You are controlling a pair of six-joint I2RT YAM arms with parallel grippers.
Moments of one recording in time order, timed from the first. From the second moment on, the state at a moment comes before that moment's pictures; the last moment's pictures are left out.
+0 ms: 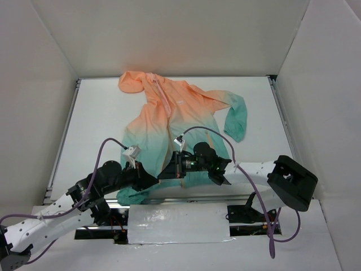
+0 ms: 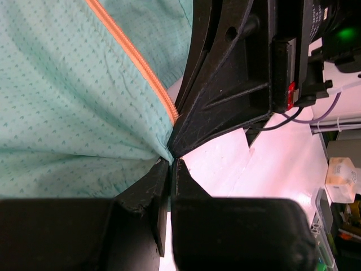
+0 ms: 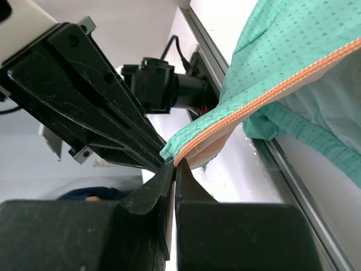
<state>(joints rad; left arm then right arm) -0.89 0.45 0.40 -0.35 0.12 -0.77 0.95 1.39 0.52 0.65 -0.52 1.10</state>
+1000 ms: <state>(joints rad) -0.89 0.49 0.40 -0.26 0.15 -0.80 0.94 1.39 0.45 0.84 -0.64 1.05</state>
